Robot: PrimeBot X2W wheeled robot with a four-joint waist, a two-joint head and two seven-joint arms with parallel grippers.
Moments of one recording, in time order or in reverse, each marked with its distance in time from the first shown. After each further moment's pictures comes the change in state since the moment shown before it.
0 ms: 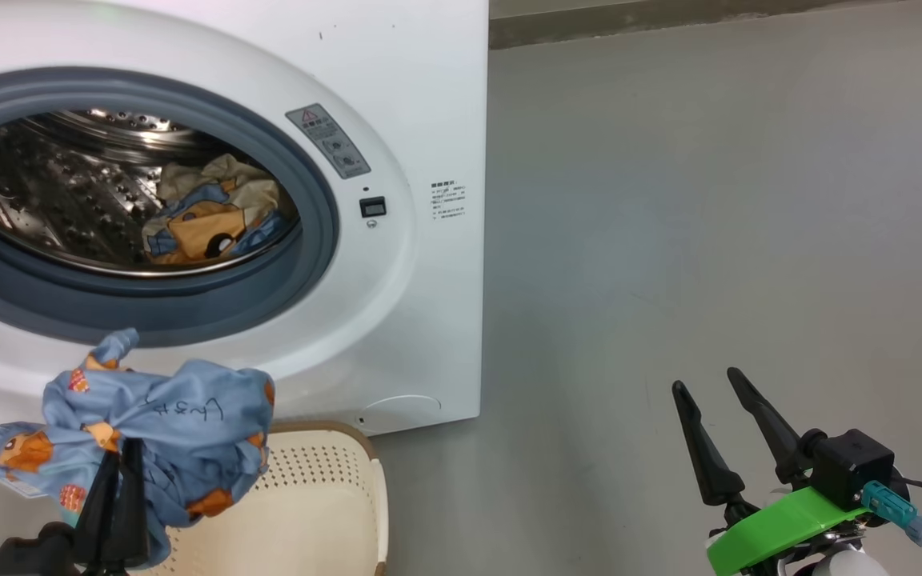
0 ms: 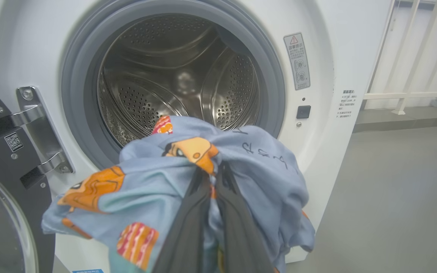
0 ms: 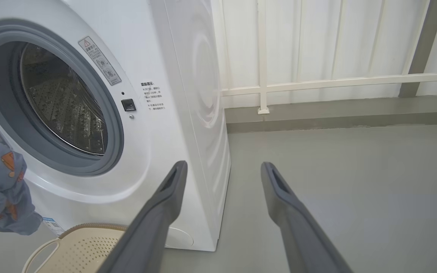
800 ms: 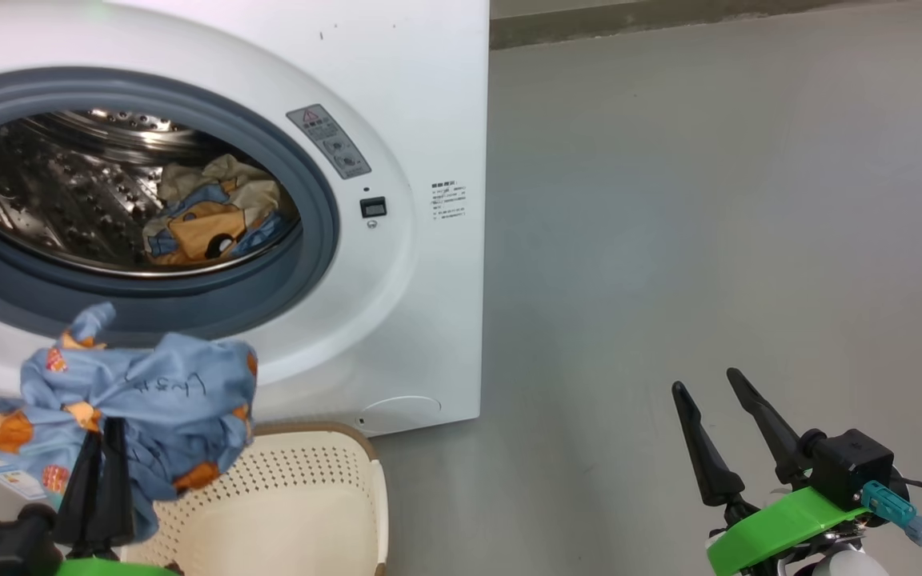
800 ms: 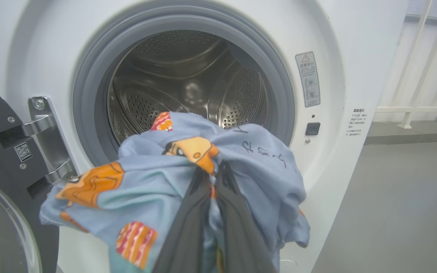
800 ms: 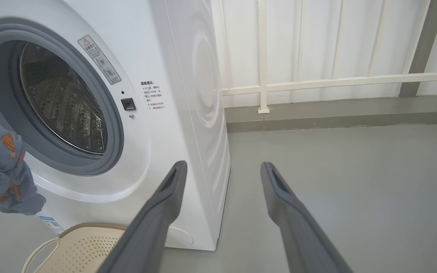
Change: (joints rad) left arm -0.050 0.023 -0.005 0.013 -0.054 -0.016 0.000; right arm -0.001 -0.001 0.001 0.002 0.000 0.000 0.000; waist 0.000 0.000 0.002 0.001
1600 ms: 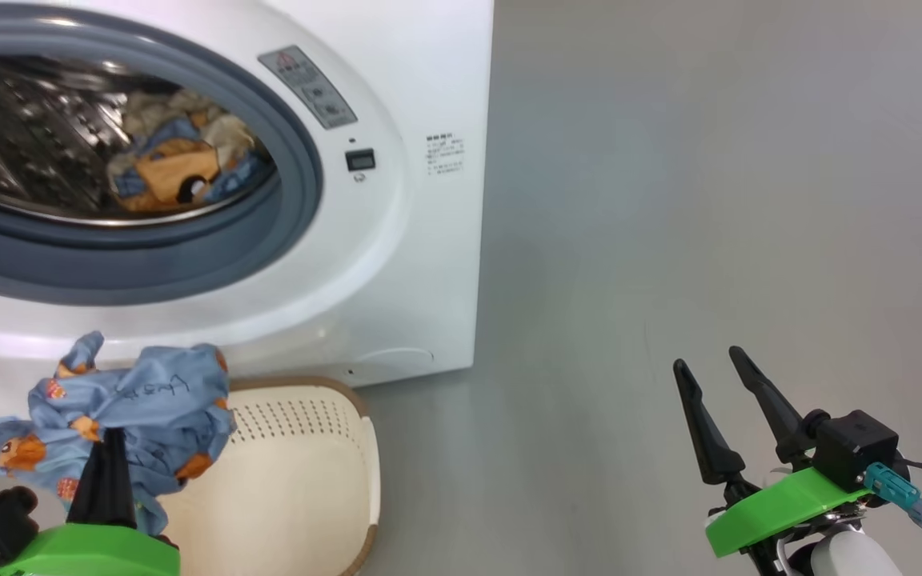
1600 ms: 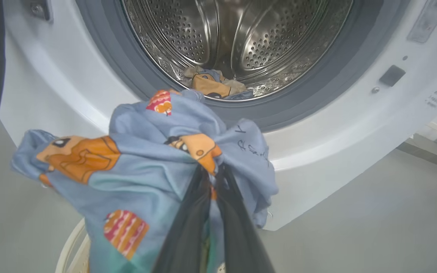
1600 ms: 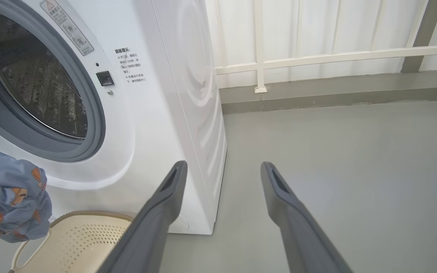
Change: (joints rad) left arm -0.151 0.046 -0.084 0.351 -0.397 -0.027 0.004; right arm -0.038 0.011 -0.012 0.000 -0.007 0.000 0.000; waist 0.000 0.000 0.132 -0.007
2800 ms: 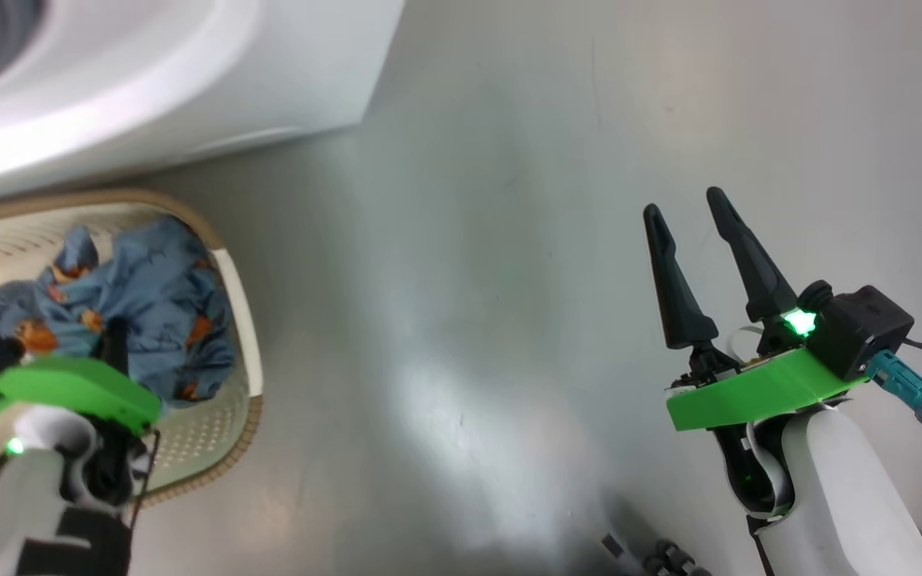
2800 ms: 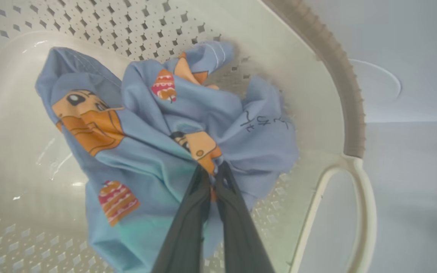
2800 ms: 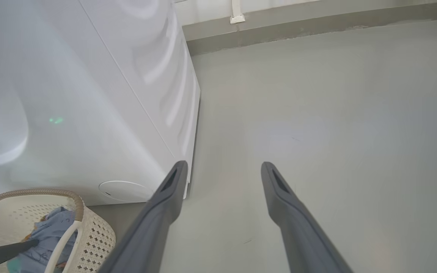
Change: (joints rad) left arm -0.492 0.018 -0.060 0.498 -0.195 -0.019 0.194; right arm -0.232 0.084 0.006 -0.087 0.006 0.000 0.000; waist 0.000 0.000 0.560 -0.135
